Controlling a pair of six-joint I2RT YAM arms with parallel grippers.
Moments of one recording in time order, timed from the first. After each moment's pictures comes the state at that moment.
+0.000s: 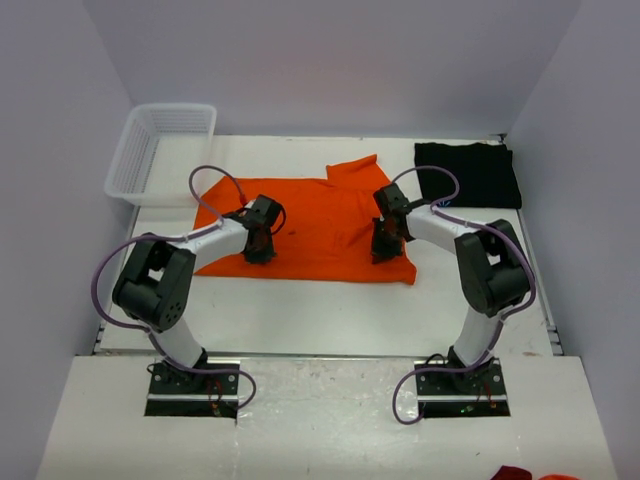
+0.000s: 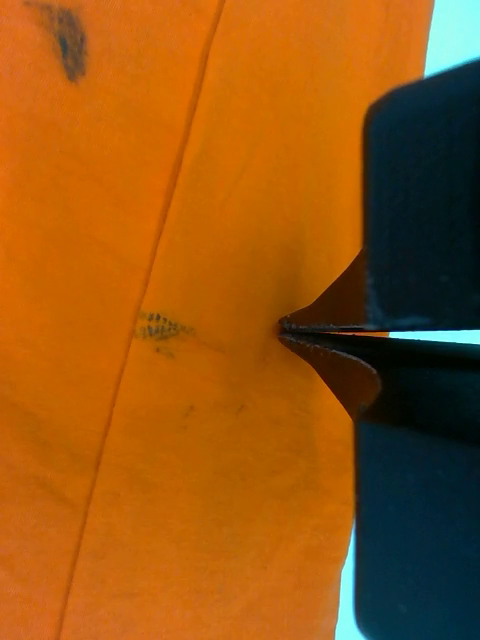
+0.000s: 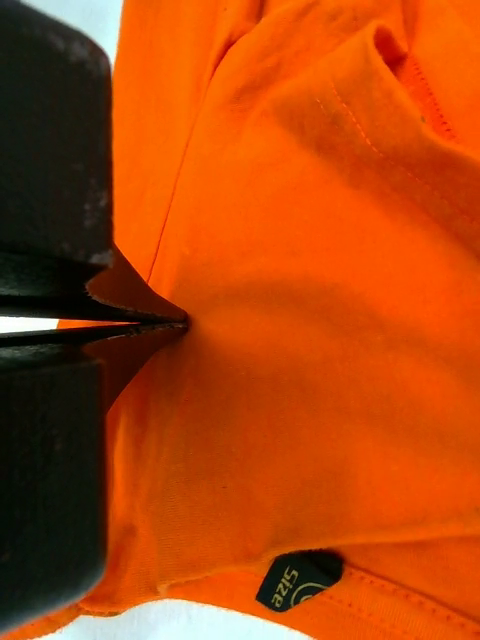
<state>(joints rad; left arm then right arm) -0.47 1.71 1.00 -0.51 -0.24 -0.62 0.42 1.83 1.14 -0.57 -0.06 0.56</state>
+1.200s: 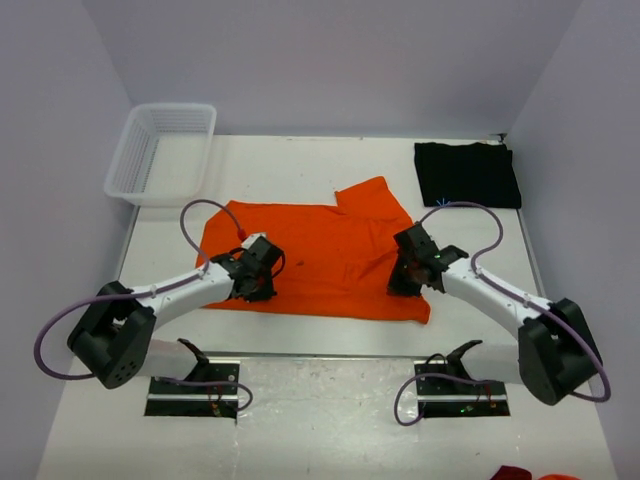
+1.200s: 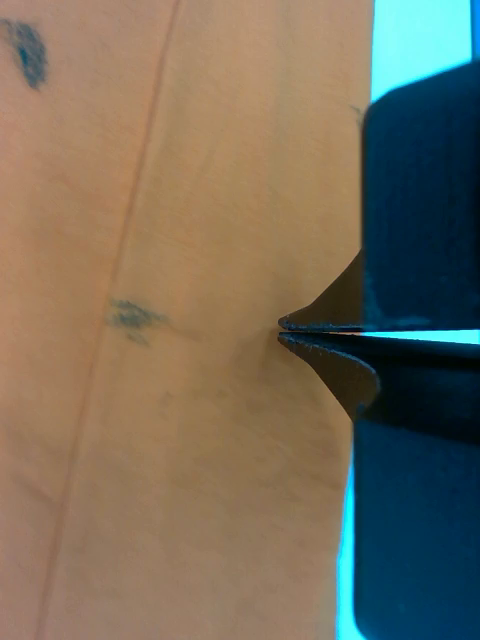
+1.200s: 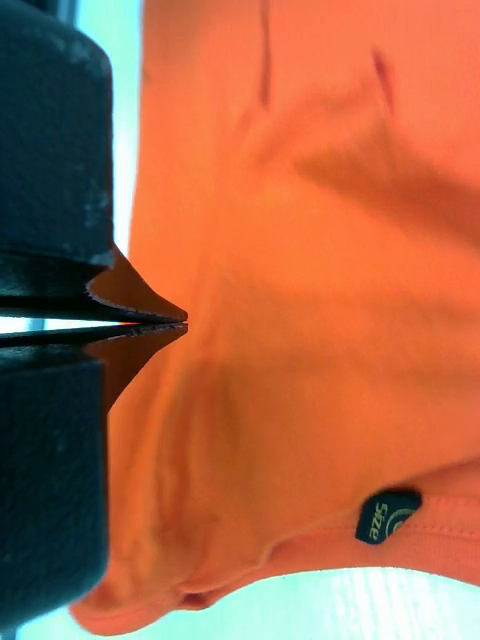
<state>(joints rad) -0.67 1.37 0.67 -0.48 -0.21 -0.79 0.50 1.32 0.70 -0.58 0.02 0.88</state>
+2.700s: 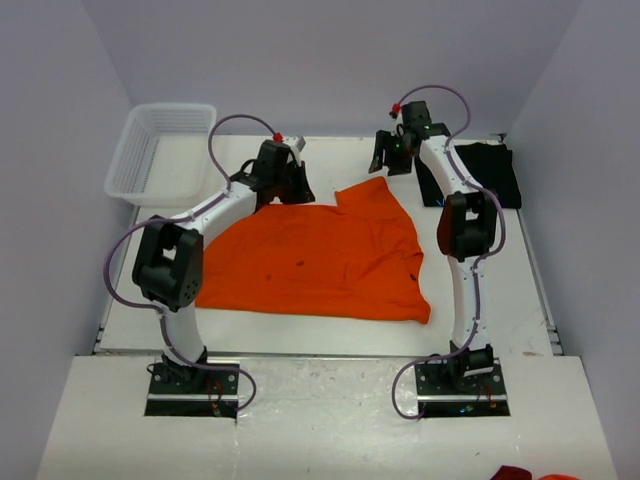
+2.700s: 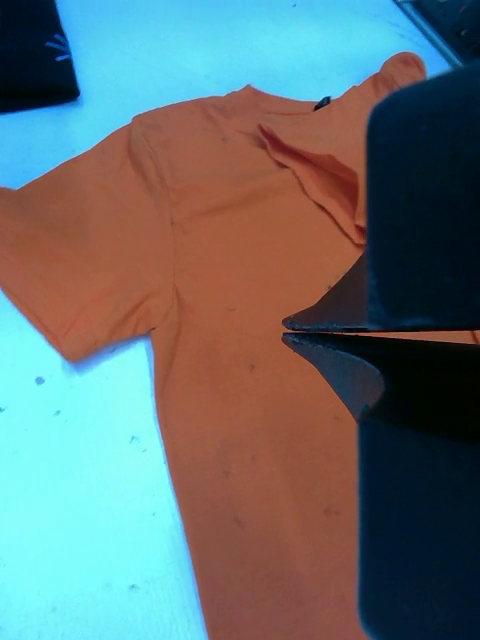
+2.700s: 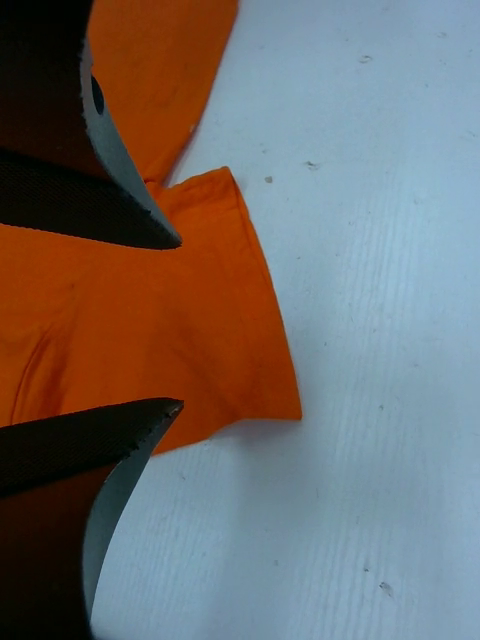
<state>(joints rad) -0.44 1.88 1.44 -0.27 0.22 -0.46 0.17 2.42 2.28 -0.83 -0.26 0.24</state>
